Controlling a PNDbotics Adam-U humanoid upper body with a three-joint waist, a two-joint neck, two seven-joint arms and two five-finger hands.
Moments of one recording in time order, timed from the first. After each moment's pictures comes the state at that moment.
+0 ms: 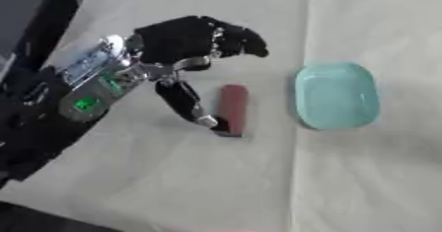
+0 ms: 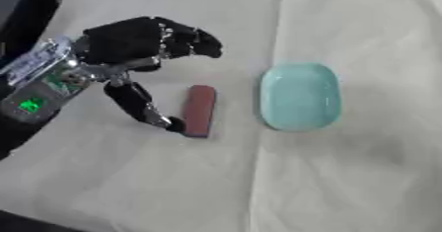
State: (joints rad) left arm -0.30 0.91 -0.20 -1.99 -0.66 -0.29 -0.20; right arm -0.45 -0.30 -0.17 -1.99 0.30 -0.55 -0.09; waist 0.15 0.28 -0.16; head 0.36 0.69
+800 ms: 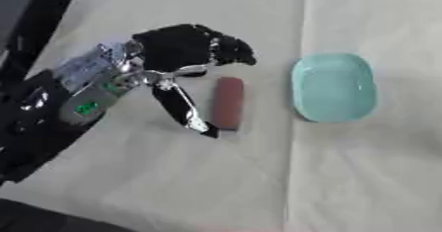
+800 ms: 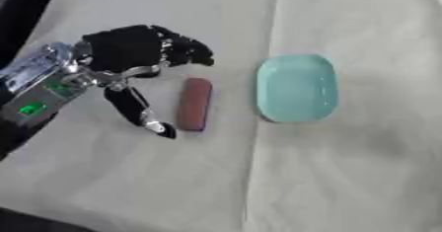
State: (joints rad) left arm -0.26 0.91 -0.21 -1.99 -0.77 -0.24 -0.28; right arm -0.45 -0.30 -0.17 -1.99 0.30 -0.55 -0.09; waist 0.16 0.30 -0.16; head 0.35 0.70
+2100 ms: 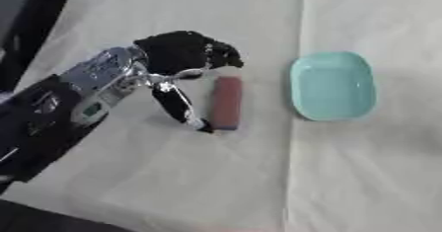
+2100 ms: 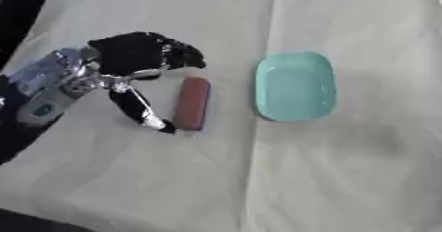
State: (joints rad) left arm -0.28 0.86 -0.23 -1.86 -0.86 -0.25 -0.27; right arm -0.46 -0.30 -0.17 -1.99 0.29 -0.55 -0.08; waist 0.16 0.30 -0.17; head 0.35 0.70
